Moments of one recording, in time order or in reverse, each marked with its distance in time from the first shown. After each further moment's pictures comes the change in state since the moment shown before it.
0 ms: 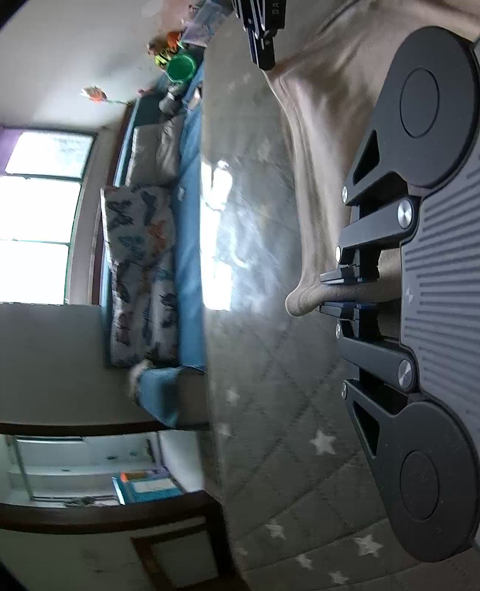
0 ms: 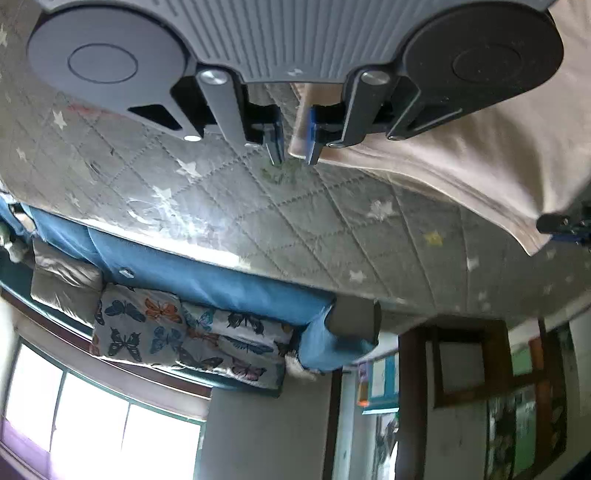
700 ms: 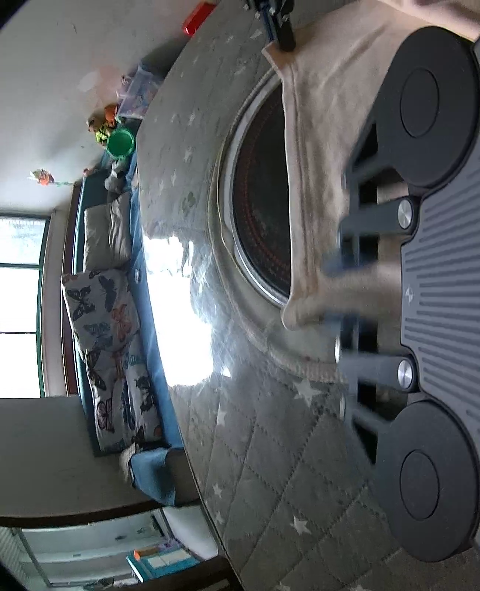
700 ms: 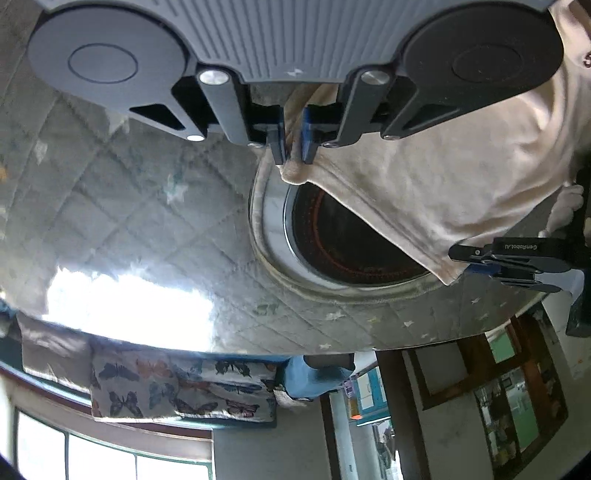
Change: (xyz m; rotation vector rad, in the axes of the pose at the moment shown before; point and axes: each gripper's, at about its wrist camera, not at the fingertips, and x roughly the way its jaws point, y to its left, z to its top) left arm -0.026 -0.056 -0.026 0.201 0.093 -0.201; right arm -0.110 -0.018 -0.109 0.145 0.082 0.154
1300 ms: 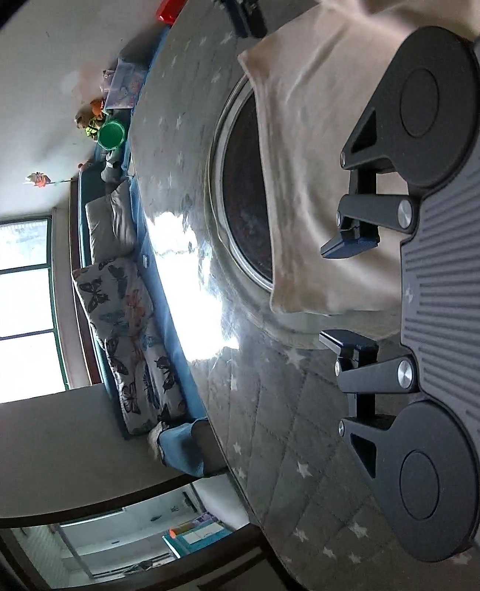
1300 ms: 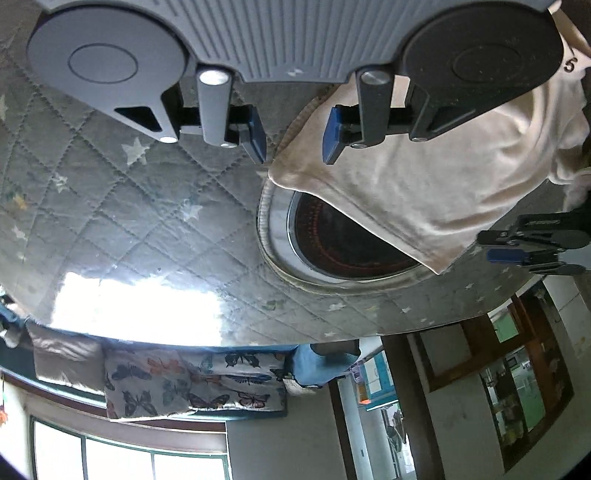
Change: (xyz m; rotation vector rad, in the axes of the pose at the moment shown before) left arm -0.038 -0.019 -0.012 0.093 -0.026 0.125; right arm -0.028 -0.008 -0.020 0.071 -0.037 0.016
